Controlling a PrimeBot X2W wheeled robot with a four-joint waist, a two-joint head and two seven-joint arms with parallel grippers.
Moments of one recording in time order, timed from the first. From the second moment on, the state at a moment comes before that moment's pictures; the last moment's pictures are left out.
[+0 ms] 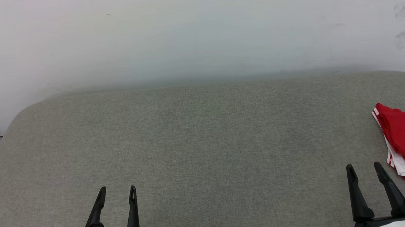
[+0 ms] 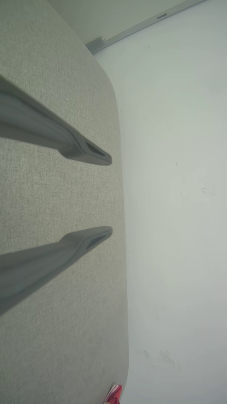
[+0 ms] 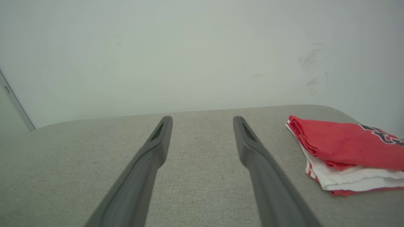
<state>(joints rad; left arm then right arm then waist) 0.15 0.08 -0.05 0.01 -0.08 -0.01 -0.26 0.14 -0.06 -0.07 0.03 0.18 0.13 -0.26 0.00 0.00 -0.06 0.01</state>
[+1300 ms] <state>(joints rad) 0.09 0.07 0.01 0.13 -0.60 -0.05 -0.13 0.08 -0.06 -0.07 0.13 0.67 0.13 -0.14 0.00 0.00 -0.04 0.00</state>
